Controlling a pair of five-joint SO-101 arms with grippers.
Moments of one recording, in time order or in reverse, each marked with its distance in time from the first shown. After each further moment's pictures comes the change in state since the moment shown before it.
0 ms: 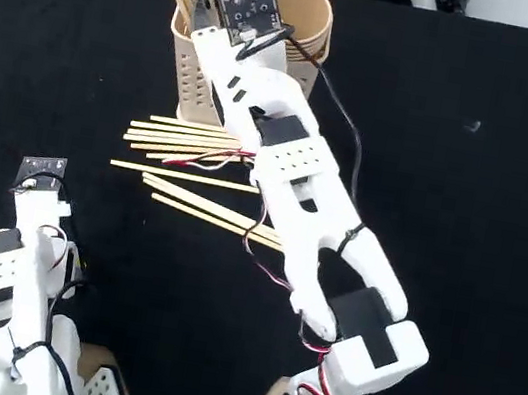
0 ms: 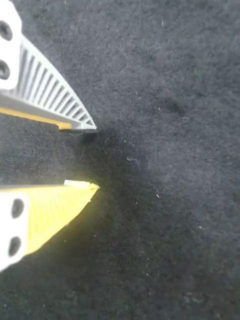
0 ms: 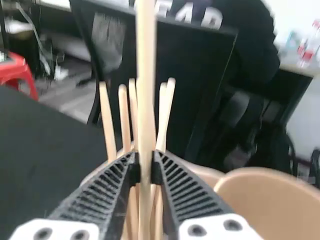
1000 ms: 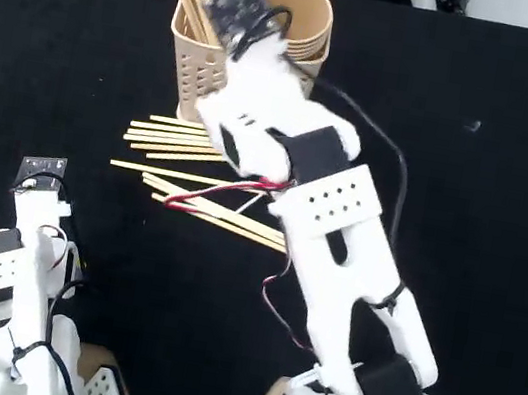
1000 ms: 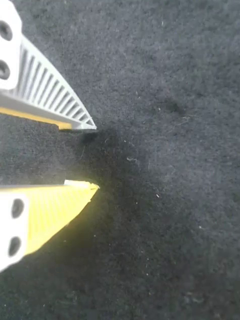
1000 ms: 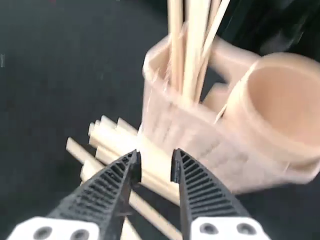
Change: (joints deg) left arm 0.0 0.0 0.0 0.0 0.0; right arm -4.0 -20.4 -7.1 60.7 0.9
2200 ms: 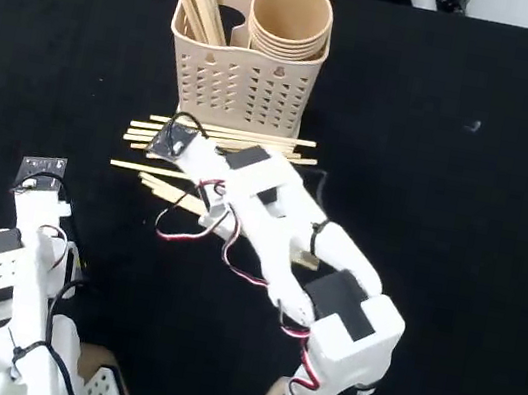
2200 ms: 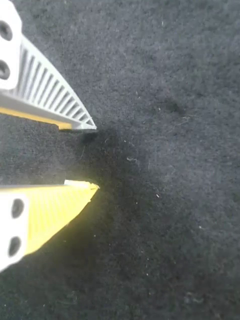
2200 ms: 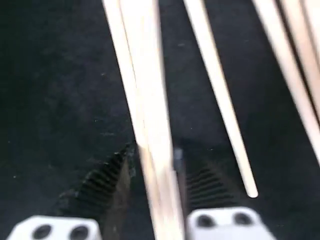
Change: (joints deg) left arm 0.0 0.0 0.0 0.0 0.0; right arm -1.4 28.7 16.6 -5.5 25.1
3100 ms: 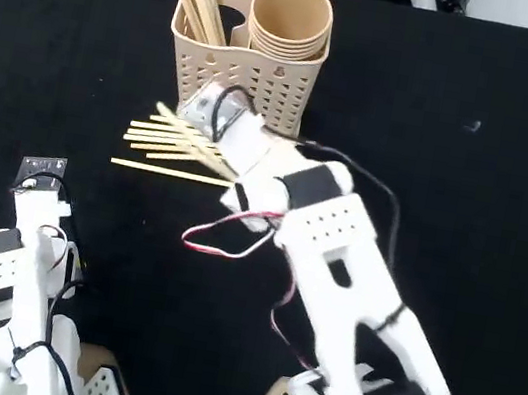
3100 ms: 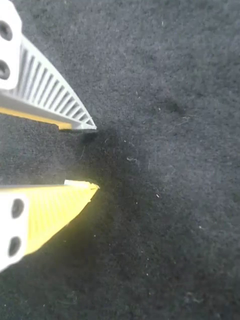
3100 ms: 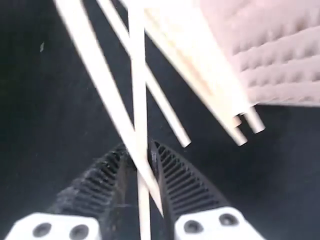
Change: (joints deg) left arm 0.0 0.0 0.0 0.0 0.0; right arm 4.2 -37.3 9.6 4.0 -5.4
